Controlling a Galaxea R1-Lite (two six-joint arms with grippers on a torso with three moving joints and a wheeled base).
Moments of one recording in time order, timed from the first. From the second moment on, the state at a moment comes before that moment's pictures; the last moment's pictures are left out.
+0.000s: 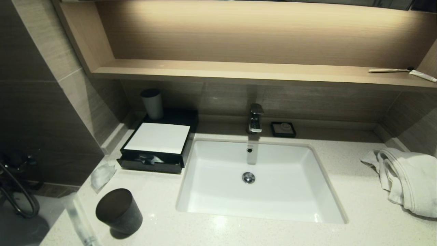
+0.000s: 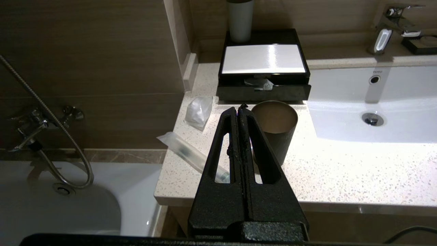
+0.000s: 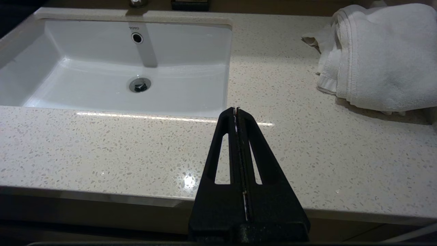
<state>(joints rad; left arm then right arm) -0.01 0.00 -0.44 0.34 -0.01 0.10 0.00 0.00 0.00 0.00 0.00 0.00</state>
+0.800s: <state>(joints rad) -0.01 0.31 -0.68 0.25 -0.01 0.12 0.00 0.00 0.00 0.00 0.00 0.00</state>
